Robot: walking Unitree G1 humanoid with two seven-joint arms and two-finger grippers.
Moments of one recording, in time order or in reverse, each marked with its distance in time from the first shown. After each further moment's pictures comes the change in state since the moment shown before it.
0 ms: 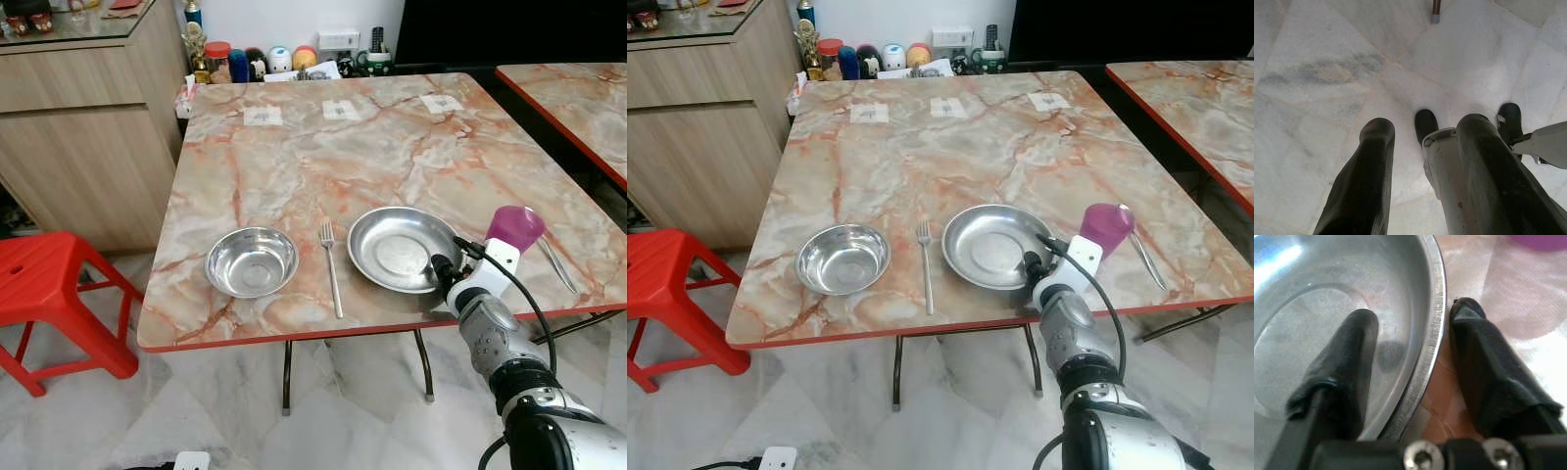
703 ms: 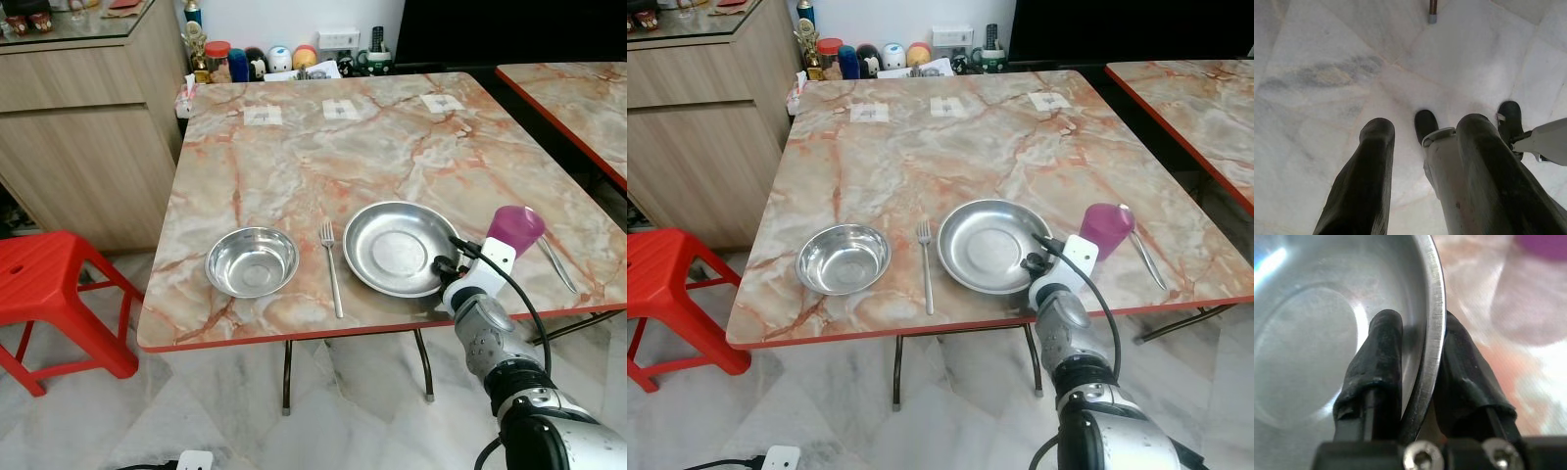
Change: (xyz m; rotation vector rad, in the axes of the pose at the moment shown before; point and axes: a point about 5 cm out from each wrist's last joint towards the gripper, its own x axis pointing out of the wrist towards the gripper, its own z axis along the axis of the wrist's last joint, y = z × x) left arm 0.000 -0.002 0.000 0.031 -0.005 -0.013; right arm 0.000 0.008 0.001 0.000 -0.049 0.016
